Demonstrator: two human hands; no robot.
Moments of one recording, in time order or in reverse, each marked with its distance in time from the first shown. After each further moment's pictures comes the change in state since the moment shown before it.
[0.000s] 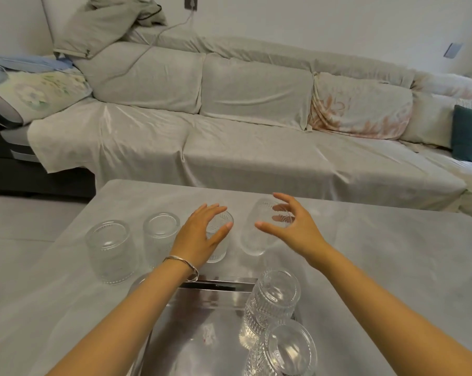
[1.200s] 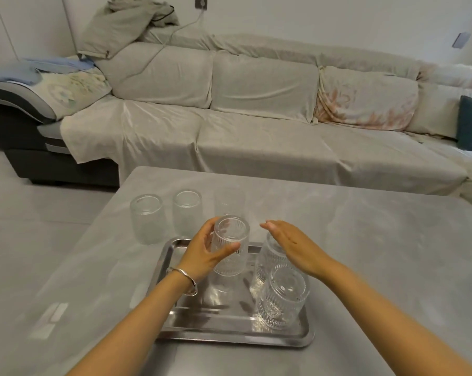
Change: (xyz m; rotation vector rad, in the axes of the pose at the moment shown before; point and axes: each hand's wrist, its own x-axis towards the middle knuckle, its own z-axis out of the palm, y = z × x) left_hand -0.107 0.005 -0.014 -0.596 -0.116 -0.151; right_hand -0.101 -0.008 0.013 -0.432 -0.343 -0.035
